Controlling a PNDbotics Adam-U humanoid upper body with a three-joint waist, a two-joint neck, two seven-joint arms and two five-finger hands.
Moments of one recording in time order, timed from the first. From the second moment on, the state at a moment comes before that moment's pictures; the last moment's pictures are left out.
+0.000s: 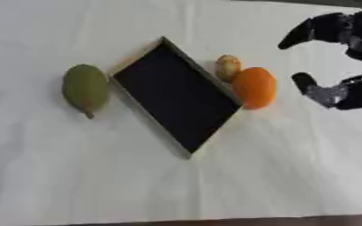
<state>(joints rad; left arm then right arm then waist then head) -0.33 0.40 0.06 -1.99 0.00 -0.28 0.47 -0.52 -1.09 0.27 -1.99 0.28 -0.04 0.31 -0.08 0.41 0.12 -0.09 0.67</state>
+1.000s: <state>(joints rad) -0.33 0.40 0.05 -1.99 0.01 -0.27 0.46 -0.60 -1.02 0.37 -1.95 0.36 0.10 0.44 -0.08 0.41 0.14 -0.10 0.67</state>
